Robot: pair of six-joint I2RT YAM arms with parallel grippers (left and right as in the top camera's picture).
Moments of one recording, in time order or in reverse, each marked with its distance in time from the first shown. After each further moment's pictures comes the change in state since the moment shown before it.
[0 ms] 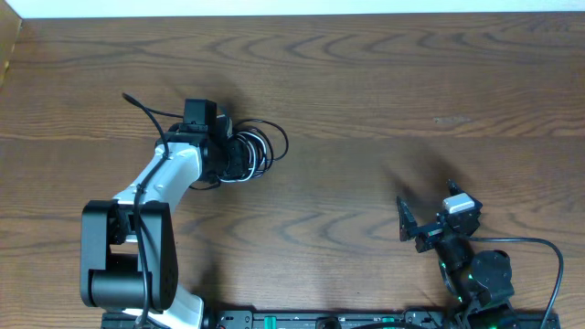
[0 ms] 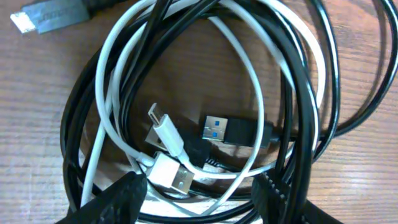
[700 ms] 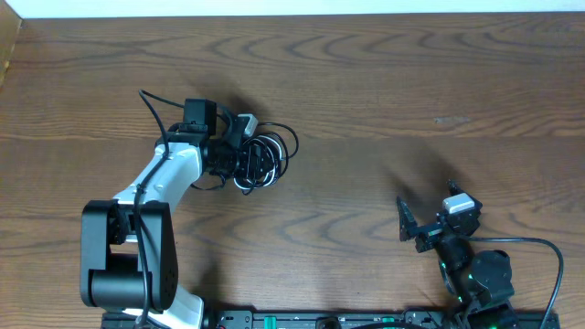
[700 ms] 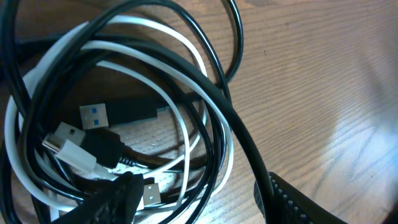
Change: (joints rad) left arm 0.000 0.000 0.000 0.005 0.383 0.303; right arm 0.000 0.000 0.000 0.000 0.000 0.000
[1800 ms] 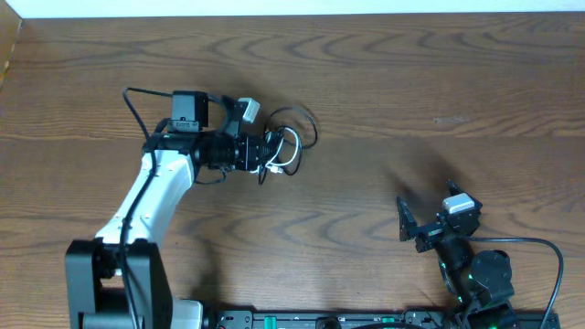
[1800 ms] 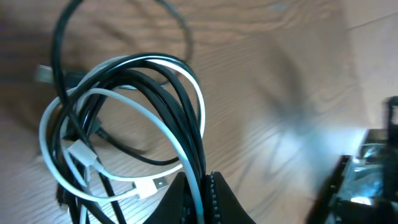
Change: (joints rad) left arm 0.000 -0.136 0.017 -0.010 0.193 -0.032; right arm 0.000 0.000 0.000 0.000 0.000 0.000
